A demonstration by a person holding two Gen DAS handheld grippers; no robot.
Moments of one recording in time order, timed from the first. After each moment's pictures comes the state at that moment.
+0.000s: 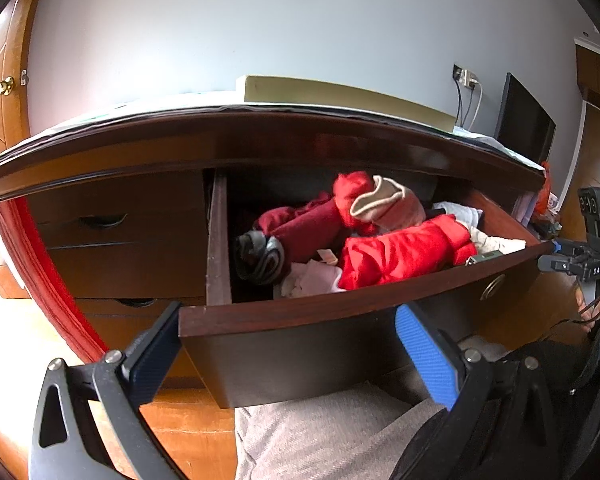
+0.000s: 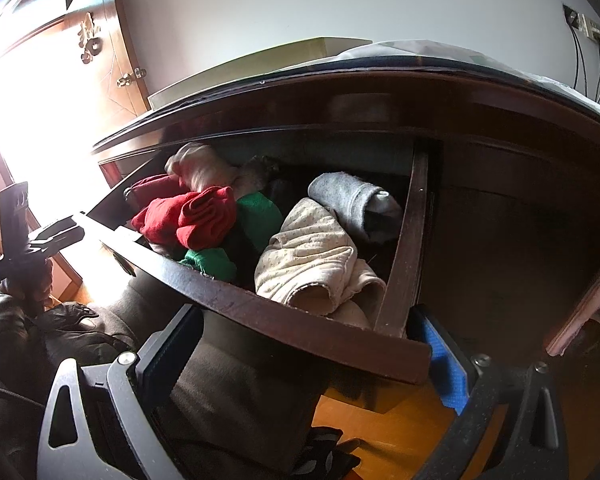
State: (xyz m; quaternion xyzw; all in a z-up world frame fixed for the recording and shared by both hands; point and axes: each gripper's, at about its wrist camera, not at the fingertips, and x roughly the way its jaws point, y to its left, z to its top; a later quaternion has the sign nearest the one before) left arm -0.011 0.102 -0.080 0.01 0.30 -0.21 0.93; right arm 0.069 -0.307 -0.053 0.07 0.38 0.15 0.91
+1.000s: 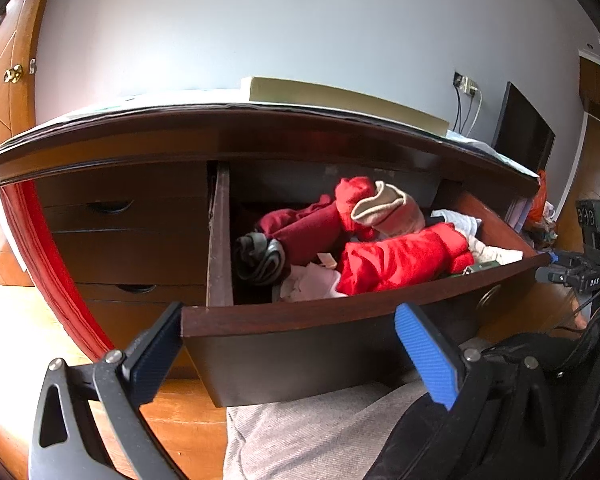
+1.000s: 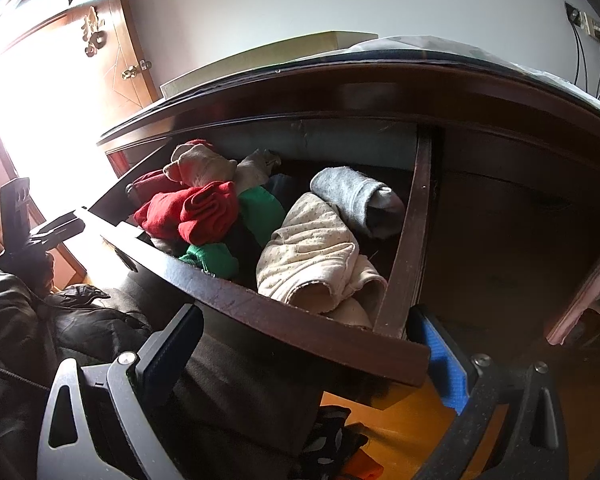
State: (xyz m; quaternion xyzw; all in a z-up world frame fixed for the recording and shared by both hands) left arm -0.011 0.106 -0.080 0.00 0.30 -0.22 0.93; right arm 0.071 -0.308 -0.055 0.06 0.39 0.17 0.90
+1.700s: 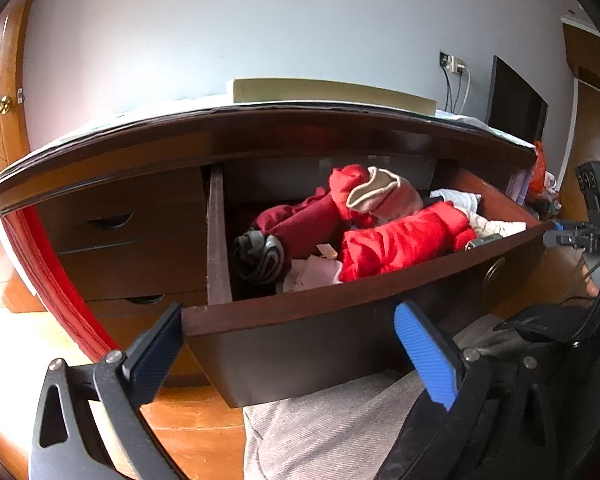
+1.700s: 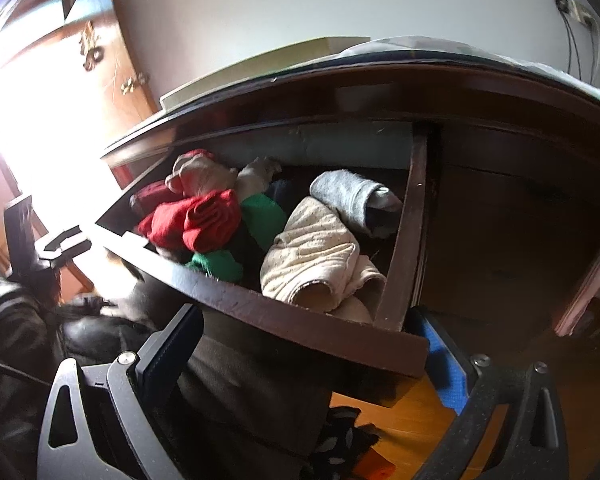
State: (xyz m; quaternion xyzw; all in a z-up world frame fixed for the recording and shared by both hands) left arm -0.016 0.102 -0.081 0.05 0.29 -0.22 0.93; right arm 0.070 -0.318 -0.056 0.09 0.38 0.17 0.90
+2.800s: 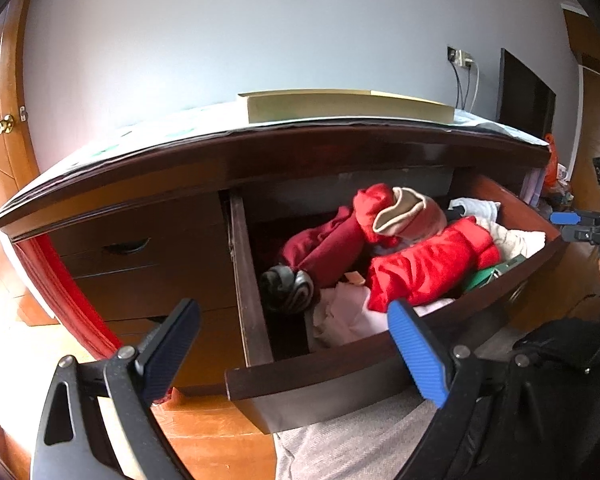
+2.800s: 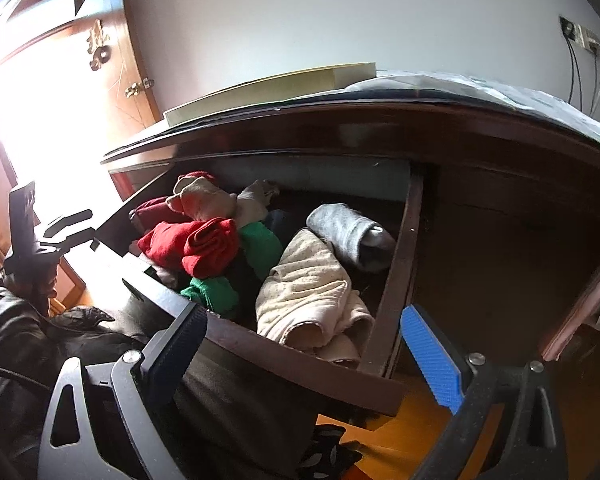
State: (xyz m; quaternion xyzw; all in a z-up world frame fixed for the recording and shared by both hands) left arm 0.008 0.101 -0.059 0.08 0.29 -0.20 0.93; right arm 0.075 -0.321 -0.035 0.07 0.36 0.17 0.92
